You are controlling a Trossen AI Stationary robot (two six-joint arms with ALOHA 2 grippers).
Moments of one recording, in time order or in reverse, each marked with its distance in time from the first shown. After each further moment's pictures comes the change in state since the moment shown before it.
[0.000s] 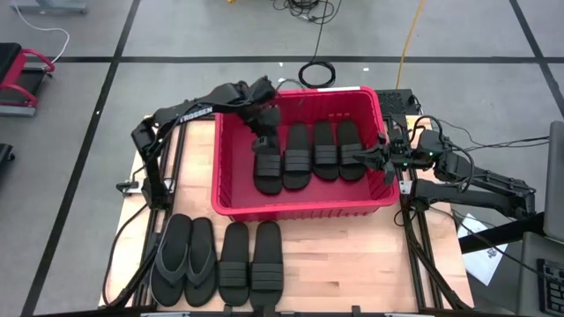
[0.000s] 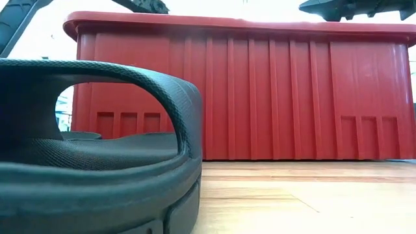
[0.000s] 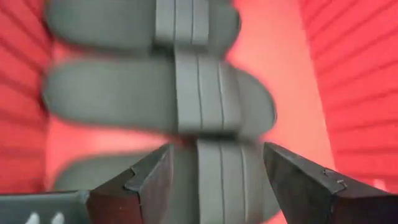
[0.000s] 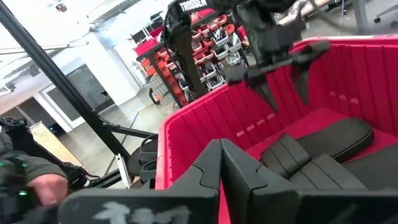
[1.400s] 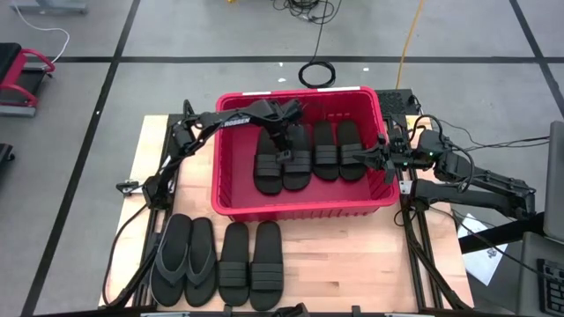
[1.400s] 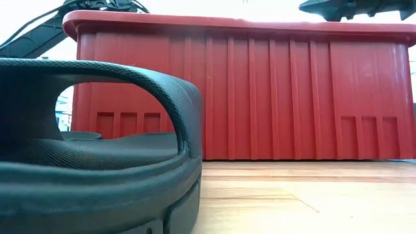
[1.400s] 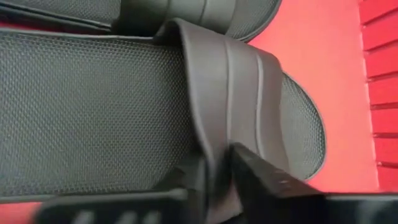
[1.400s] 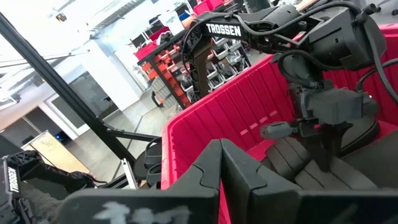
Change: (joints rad) left arm -0.089 0.383 0.191 0.029 0.004 -0.084; right arm 0.000 0.000 0.000 0.001 0.003 0.058
